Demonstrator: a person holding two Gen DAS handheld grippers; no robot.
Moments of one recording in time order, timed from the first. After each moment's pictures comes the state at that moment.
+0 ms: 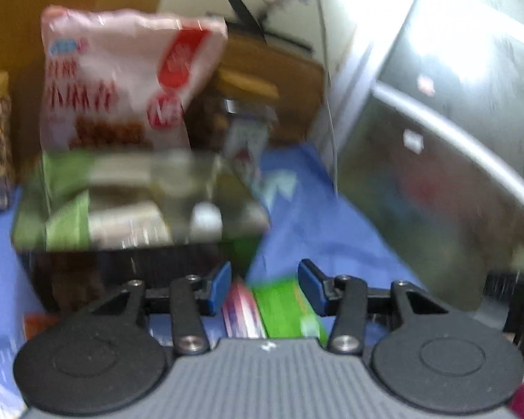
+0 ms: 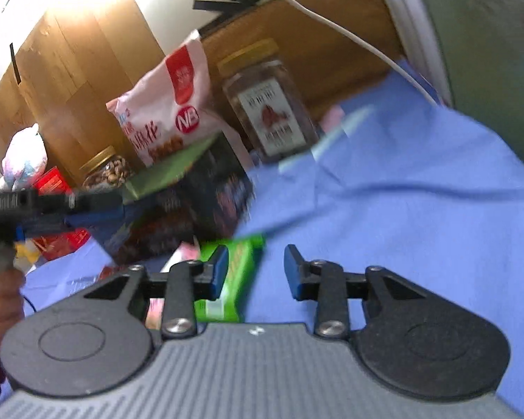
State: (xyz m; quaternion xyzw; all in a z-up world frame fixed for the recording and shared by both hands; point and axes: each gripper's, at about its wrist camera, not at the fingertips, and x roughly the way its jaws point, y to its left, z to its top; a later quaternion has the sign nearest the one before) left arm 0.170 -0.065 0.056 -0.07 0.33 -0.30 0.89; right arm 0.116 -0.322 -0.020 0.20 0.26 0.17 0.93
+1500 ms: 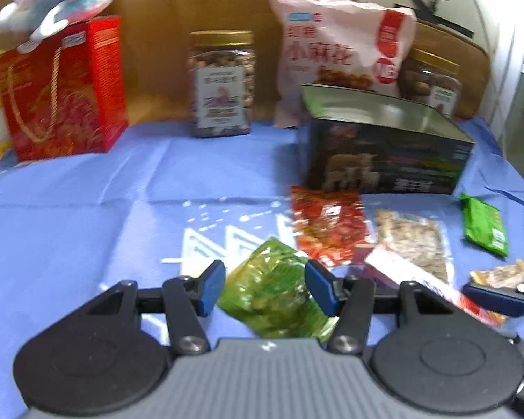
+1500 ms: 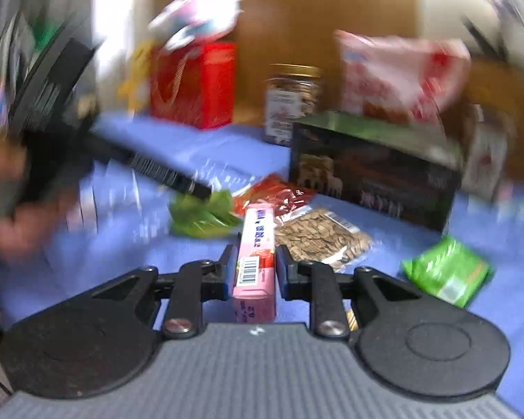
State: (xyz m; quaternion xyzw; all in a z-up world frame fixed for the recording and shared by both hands) left arm 0.080 0.053 0.022 -0.03 0.36 0.00 0.93; right arm 0.035 -0.152 -0.004 -0.13 0.20 0.34 0.91
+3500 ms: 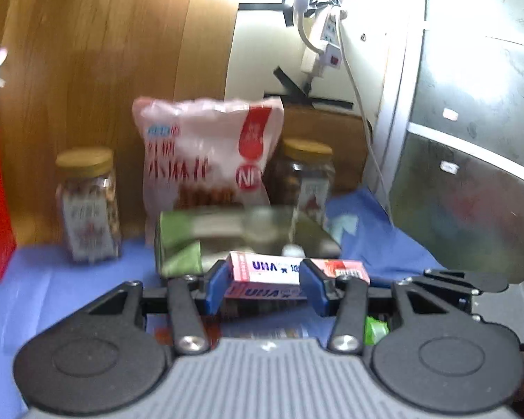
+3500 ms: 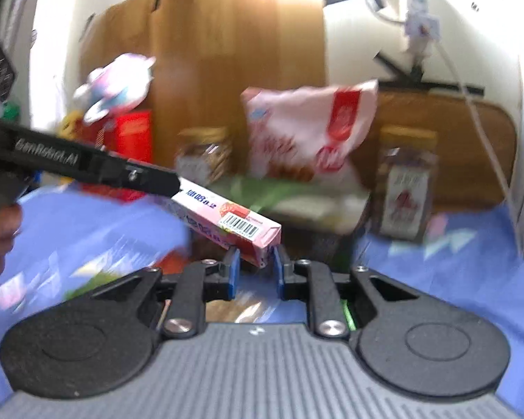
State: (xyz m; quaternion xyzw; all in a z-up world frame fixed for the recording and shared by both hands) left arm 0.116 -0.009 0.095 -0.02 0.21 -0.18 0.96; right arm 0.102 -0.210 0.038 -0.02 0.14 0.26 0.96
